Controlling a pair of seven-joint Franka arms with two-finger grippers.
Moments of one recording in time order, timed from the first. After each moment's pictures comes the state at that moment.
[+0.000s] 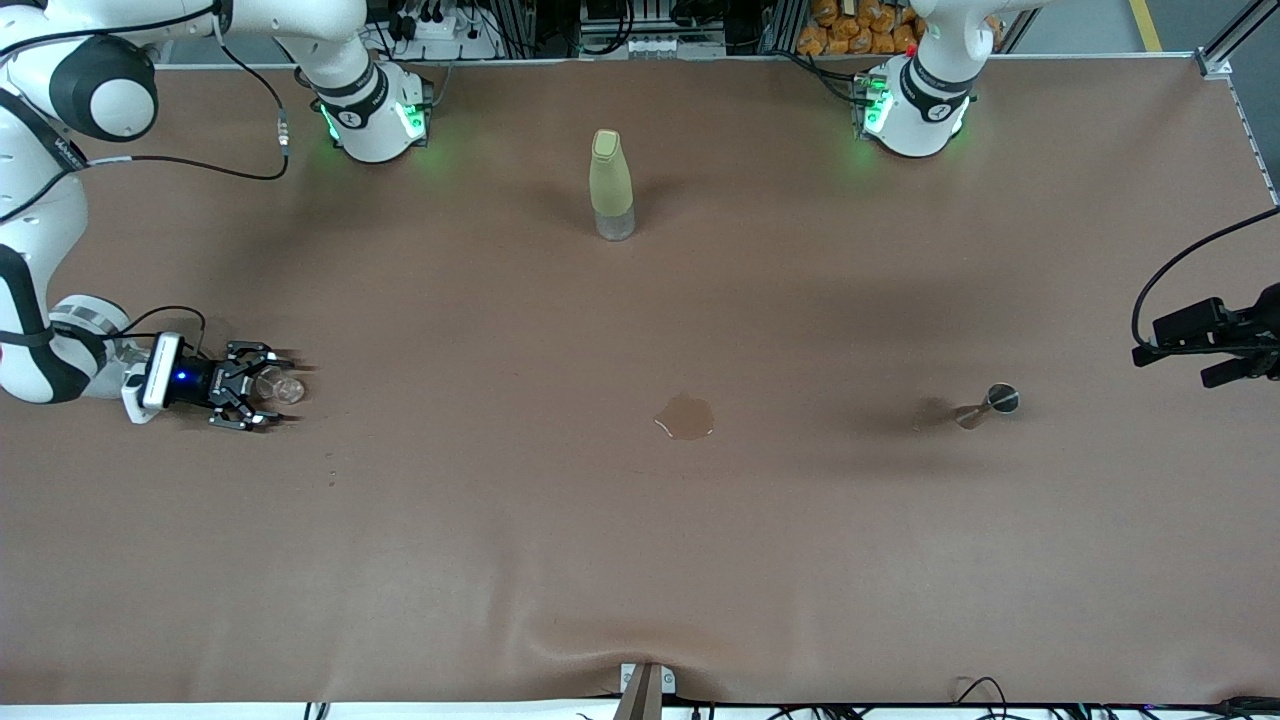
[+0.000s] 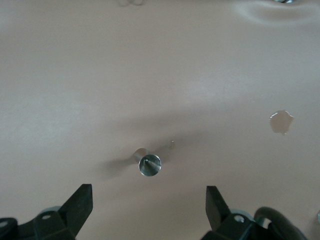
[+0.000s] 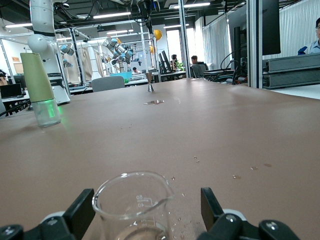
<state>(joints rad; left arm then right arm) 0.16 0.20 0.05 -1.58 -0.35 1.80 0.48 -0.58 1.01 -0.03 -1.58 1.07 1.42 -2.56</state>
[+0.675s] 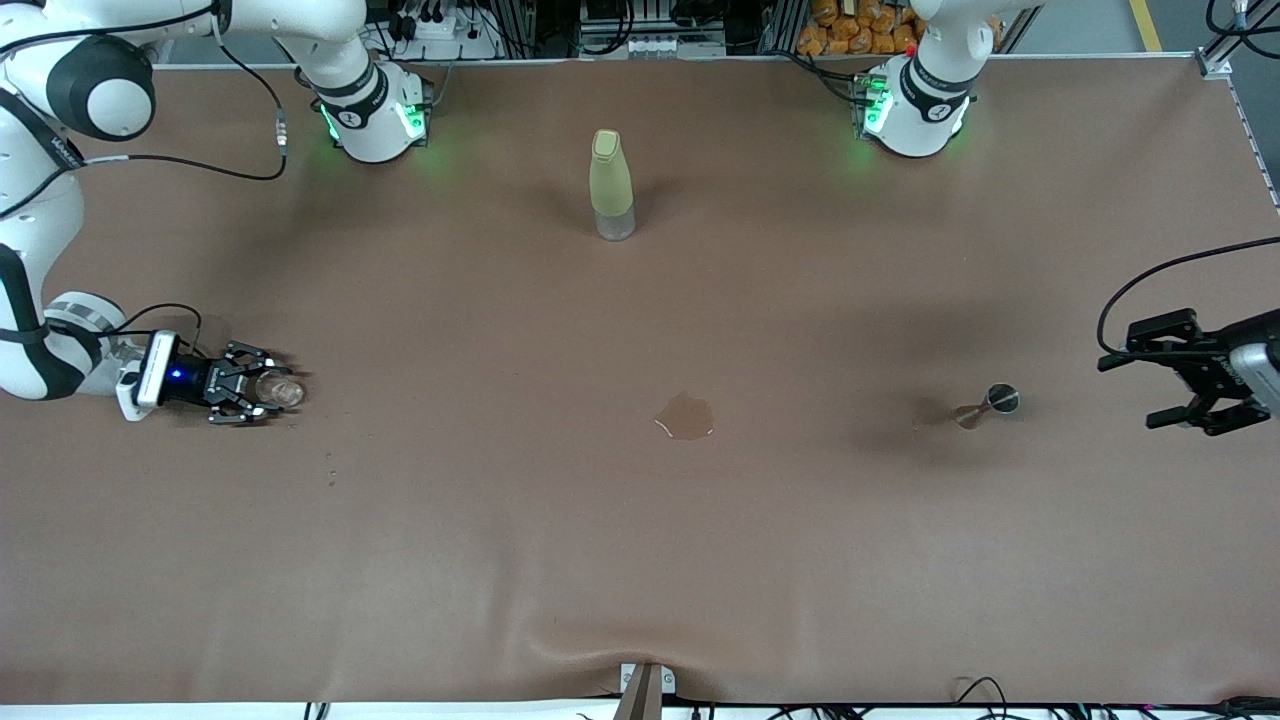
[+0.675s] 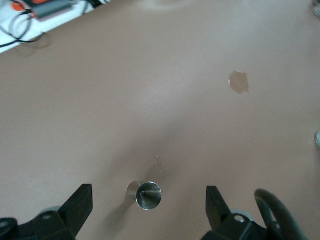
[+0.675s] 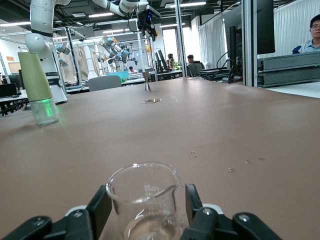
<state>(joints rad) 0.21 0.31 0.05 -1.60 -0.57 1.78 1.18 -0.59 1.01 -0.04 -1.58 1.08 1.42 -2.56</state>
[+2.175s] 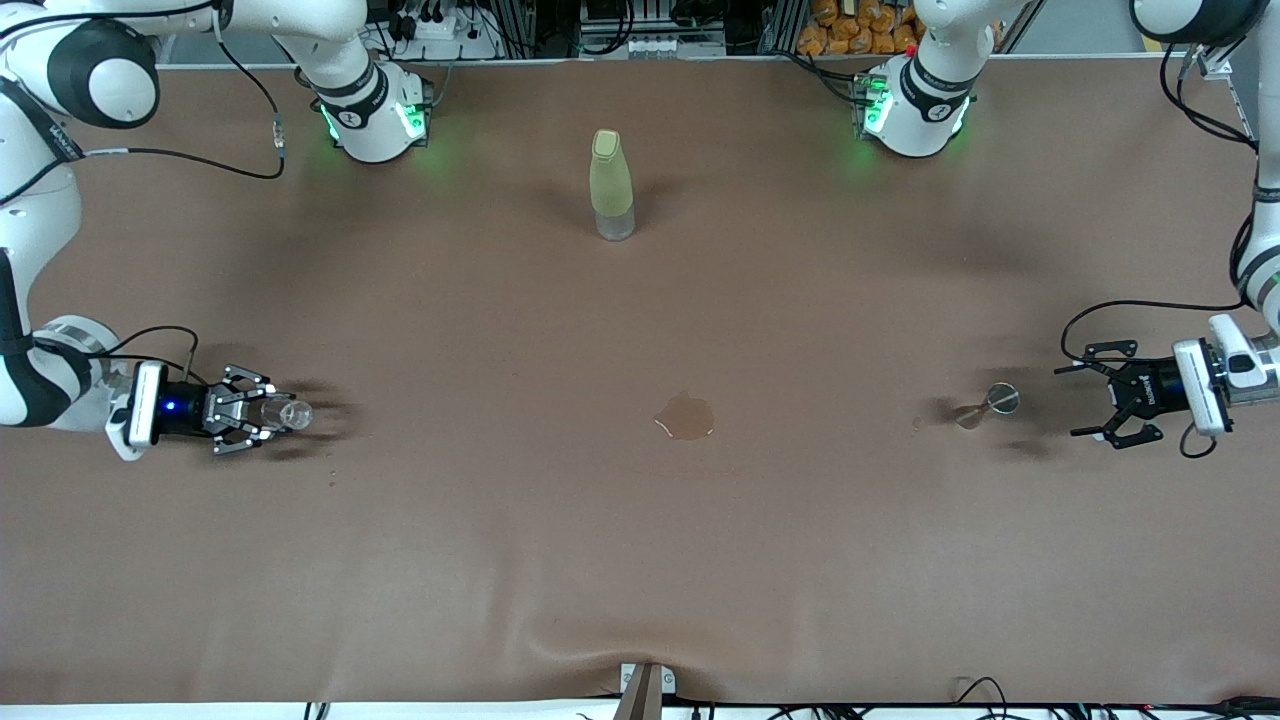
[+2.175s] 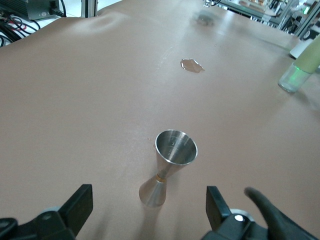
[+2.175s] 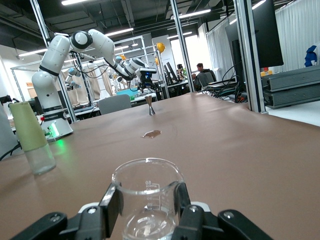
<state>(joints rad) 0.43 0.68 0.05 -1.63 -0.90 1.68 2.08 -0.54 0.94 0.10 -1.49 1.12 1.42 -2.25</state>
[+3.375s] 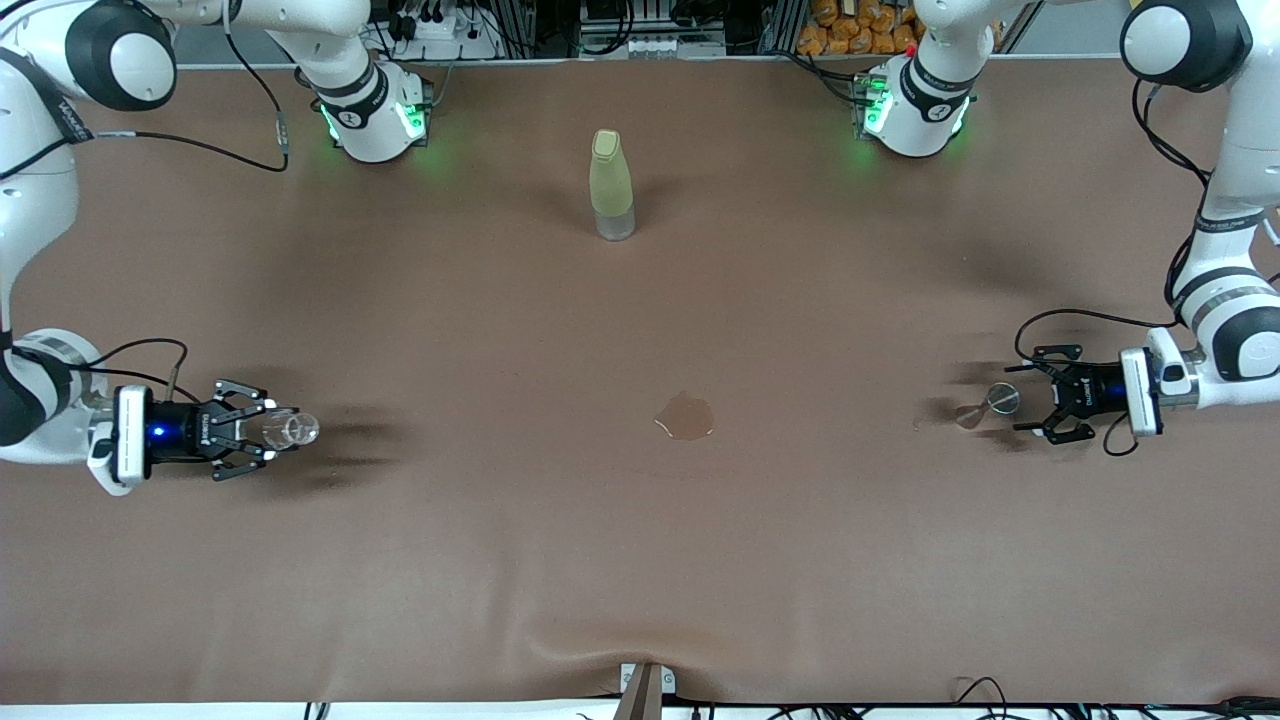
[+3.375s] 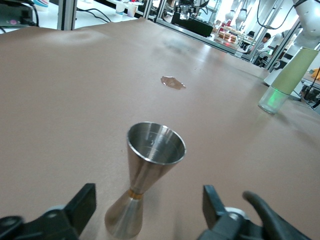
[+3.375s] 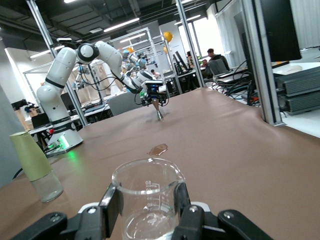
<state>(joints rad) 0.43 0.79 0.02 -1.66 -0.99 1.61 2.18 -0.42 0.87 0.11 -1.41 1.14 1.41 -2.04</state>
